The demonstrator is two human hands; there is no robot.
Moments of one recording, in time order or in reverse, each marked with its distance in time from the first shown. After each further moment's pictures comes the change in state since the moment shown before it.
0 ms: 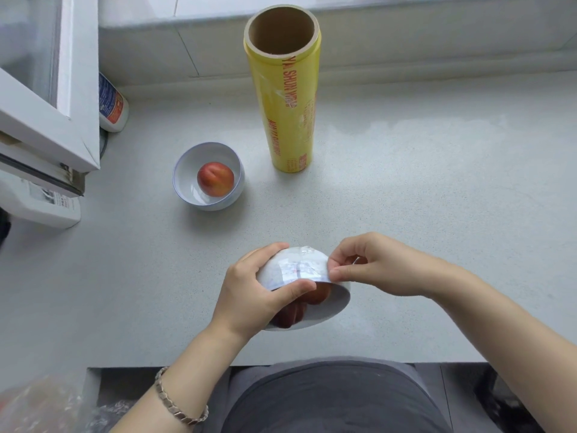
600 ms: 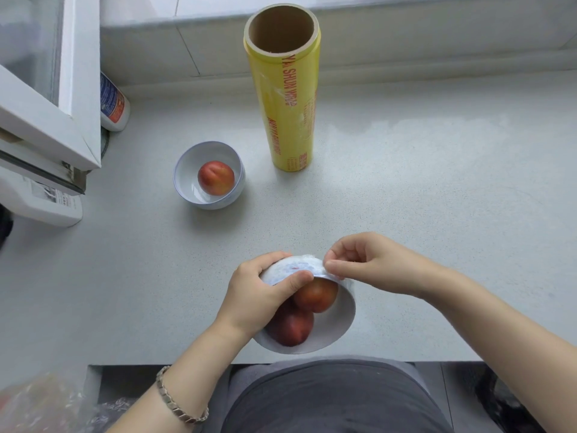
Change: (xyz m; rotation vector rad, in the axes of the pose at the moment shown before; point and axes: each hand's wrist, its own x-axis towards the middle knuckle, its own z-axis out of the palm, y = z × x) left_hand 0.002 -0.007 0.007 -0.120 -0.065 -0.142; right_hand 0.003 0.011 0.010 0.218 0.050 0.039
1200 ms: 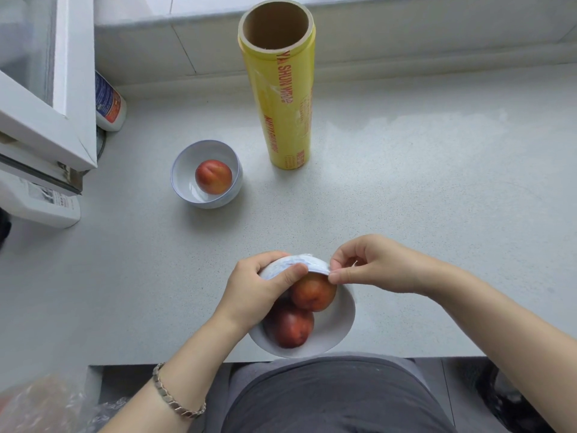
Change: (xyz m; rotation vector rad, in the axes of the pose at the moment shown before) left_hand 0.006 -0.003 0.001 -0.074 -0.049 -0.033; right_hand -0.002 0.005 -0.006 -0.031 -0.091 0.010
